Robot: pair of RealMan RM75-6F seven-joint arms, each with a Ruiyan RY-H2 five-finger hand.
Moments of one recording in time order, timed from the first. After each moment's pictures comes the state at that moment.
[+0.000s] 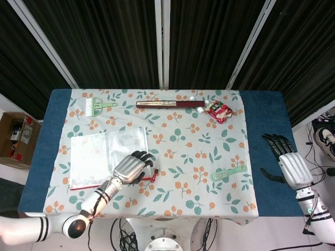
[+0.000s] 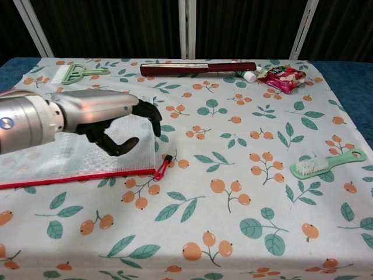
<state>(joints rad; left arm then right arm) -0.72 -1.53 -0.18 -1.74 1.03 0.79 0.58 0.25 -1.09 0.06 -1.56 -1.59 1.35 0.27</state>
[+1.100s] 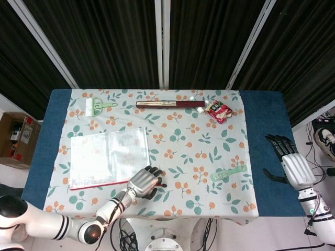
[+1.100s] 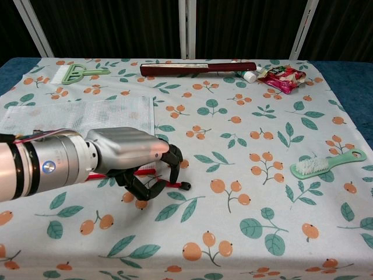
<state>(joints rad) -0.92 -1.62 -0.02 -1.81 0.77 0.89 0.77 0.25 -1.09 0.05 -1.54 -1.58 1.36 0.29</state>
